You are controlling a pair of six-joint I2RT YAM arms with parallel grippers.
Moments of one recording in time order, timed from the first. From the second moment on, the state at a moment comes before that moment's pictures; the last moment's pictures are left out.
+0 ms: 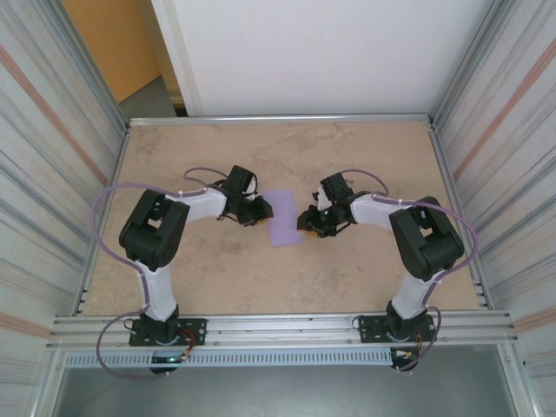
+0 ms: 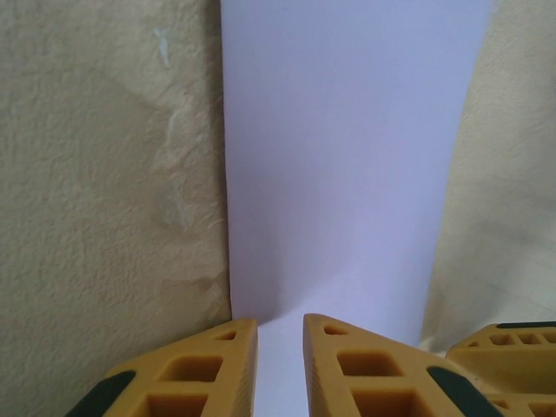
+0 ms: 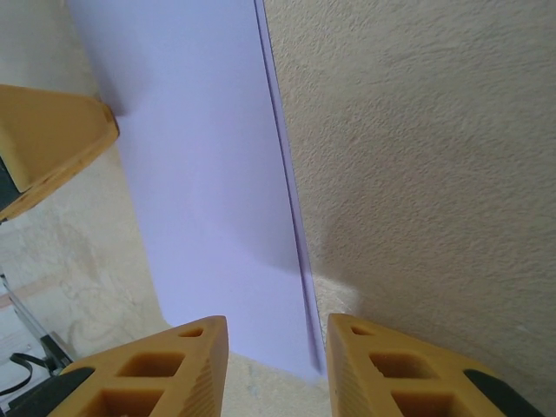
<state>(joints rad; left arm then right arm) -0.49 1.91 1.10 -0.24 0.43 -0.75 0.47 1.76 0.92 -0.29 -0.53 0.67</state>
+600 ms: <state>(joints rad) -0.49 1.93 1.13 -0.31 0.41 -0.77 0.50 1.76 0.92 -0.32 -0.54 0.67</state>
